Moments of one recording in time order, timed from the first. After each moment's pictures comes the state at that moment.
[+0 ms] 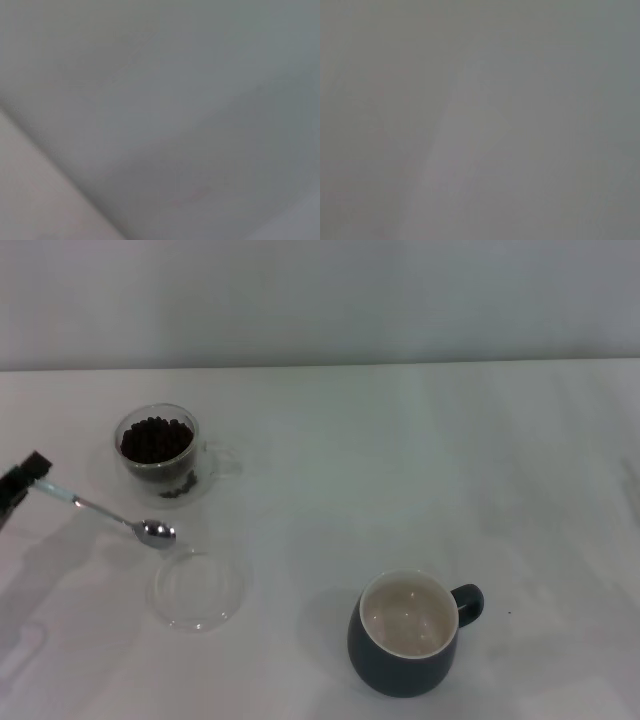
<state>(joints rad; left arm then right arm) -0.29 -2.00 1.17 0.27 0.84 1.29 -1.60 0.22 2.01 -1.27 -0.13 -0.23 -1.62 0.08</state>
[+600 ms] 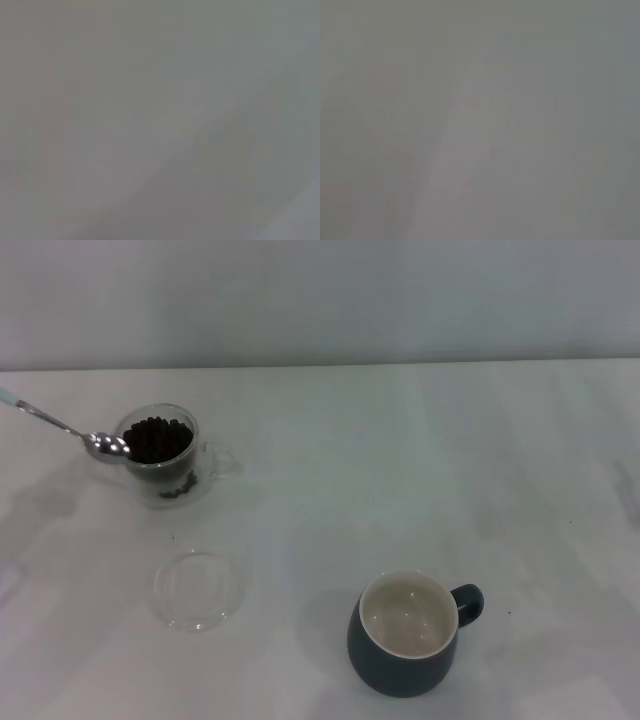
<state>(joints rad) -0.34 -1.89 1.15 0.41 0.84 1.32 -1.65 0.22 2.01 -1.29 -0.13 -0.23 -1.62 0.08</state>
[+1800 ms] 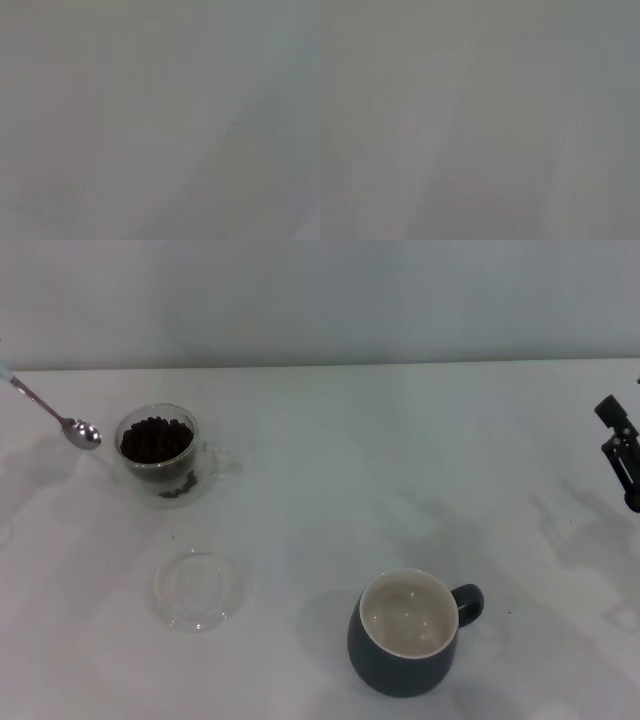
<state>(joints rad) -0.46 -1.81 1.15 0.41 0.98 1.12 -1.62 0.23 2.01 -1.57 -0.12 -0.24 -1.72 0.16</state>
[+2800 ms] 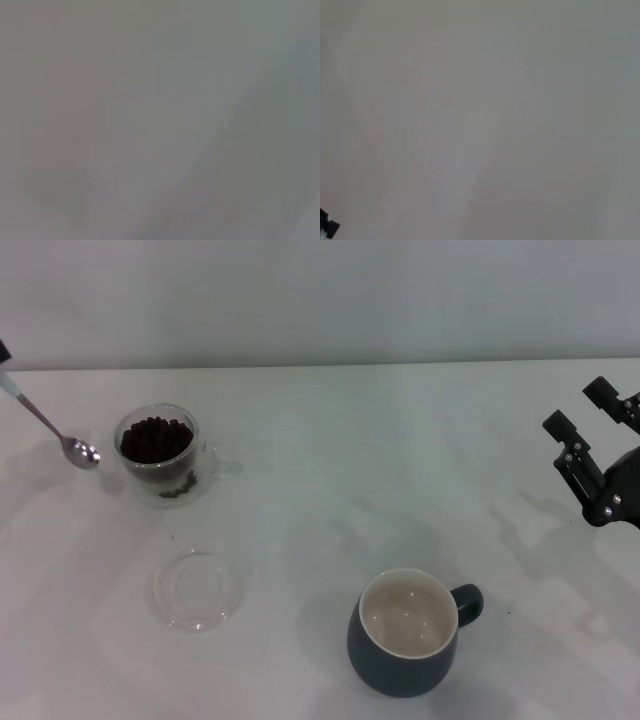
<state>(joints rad) -0.48 -1.80 1.15 0.42 1.09 1.09 -1.63 0.24 2.02 -1.68 -0.16 -0.24 -1.72 0.16</state>
